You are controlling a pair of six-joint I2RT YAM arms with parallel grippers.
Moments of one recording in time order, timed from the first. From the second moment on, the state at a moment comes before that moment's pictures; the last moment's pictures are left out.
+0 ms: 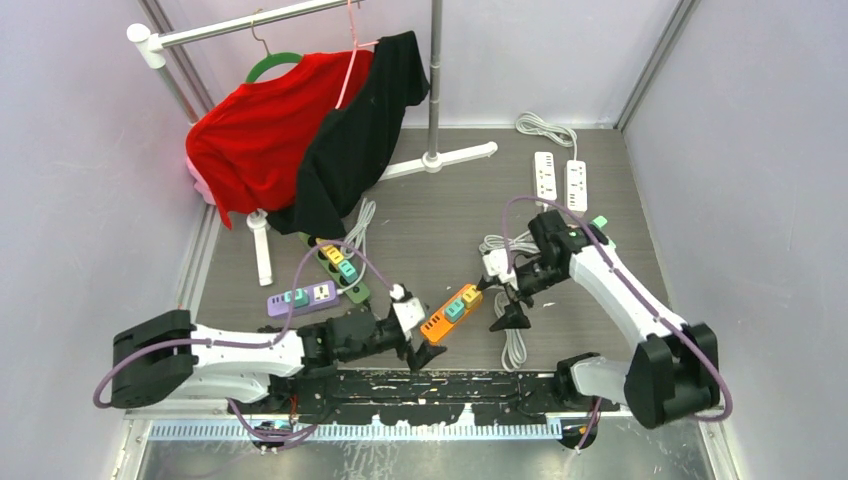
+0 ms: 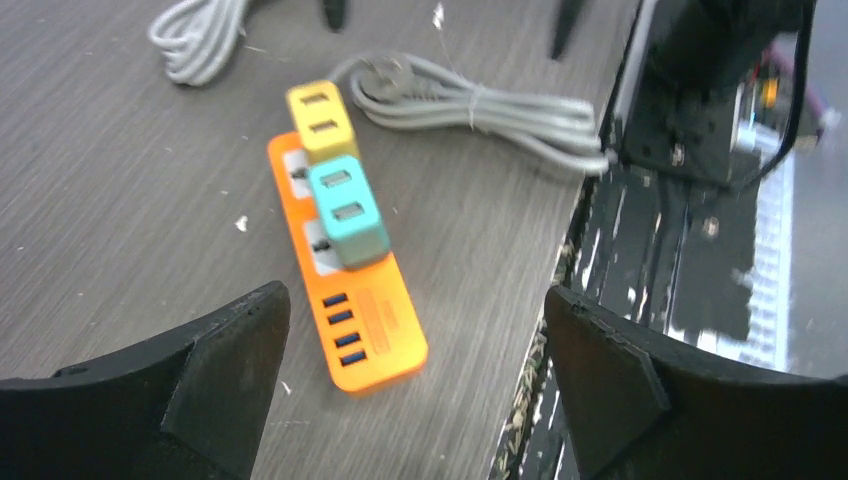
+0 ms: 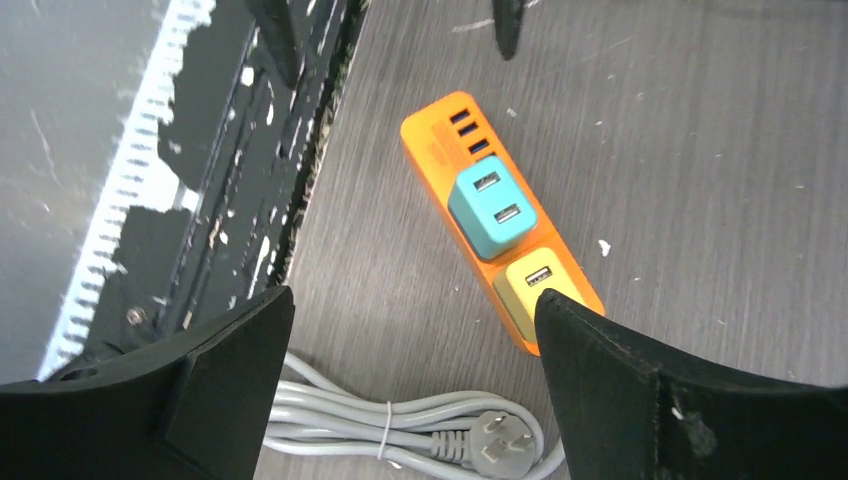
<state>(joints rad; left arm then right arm) -1.23 1.12 0.33 0.58 -0.06 -0.08 0.24 1.18 0.87 -1.14 -1.06 -1.45</state>
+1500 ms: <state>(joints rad) -1.22 1.61 0.35 0.91 -0.09 0.05 0.43 1.38 0.83 -0.83 -0.74 -1.53</state>
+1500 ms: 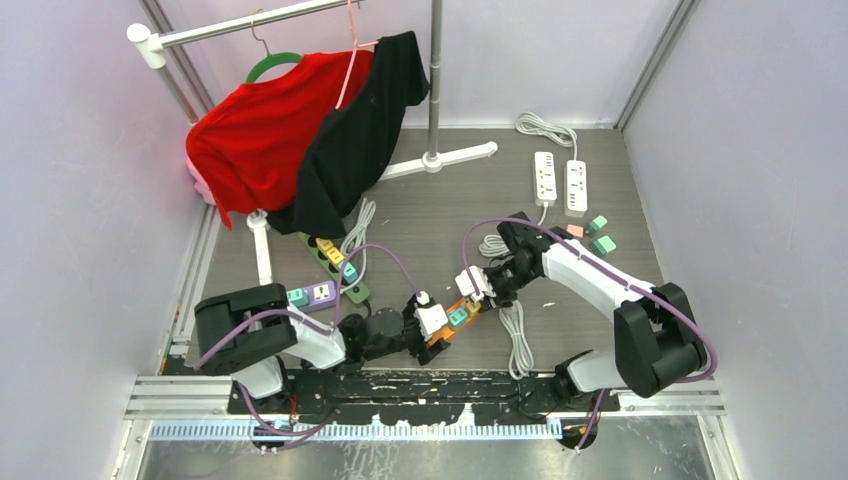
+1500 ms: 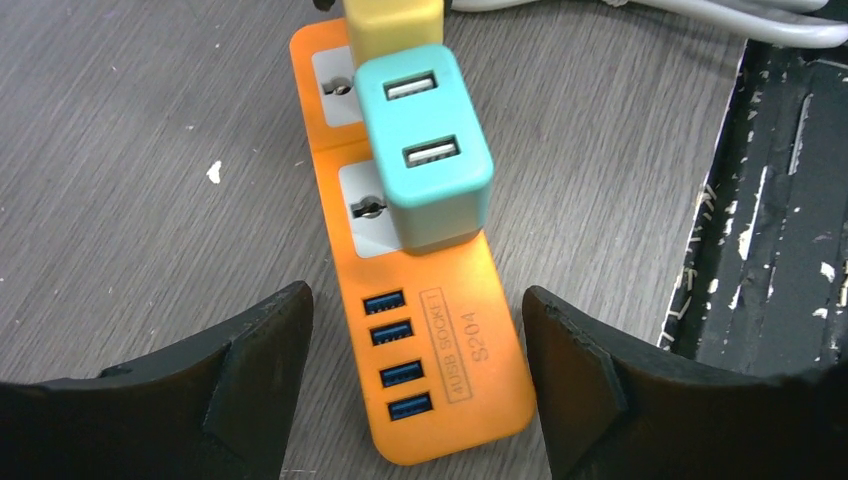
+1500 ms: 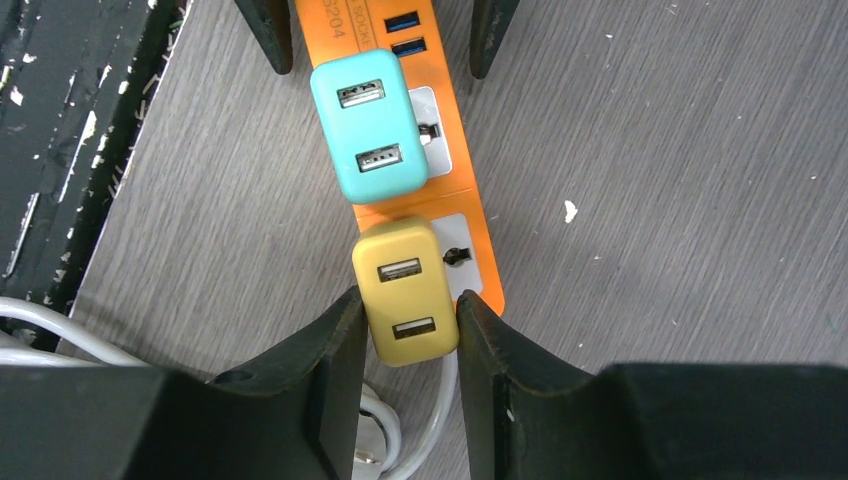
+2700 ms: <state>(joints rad) -1.18 1.70 0.35 1.01 -0.05 -0.01 0.37 1.38 0.84 -0.87 -0.80 -1.42</state>
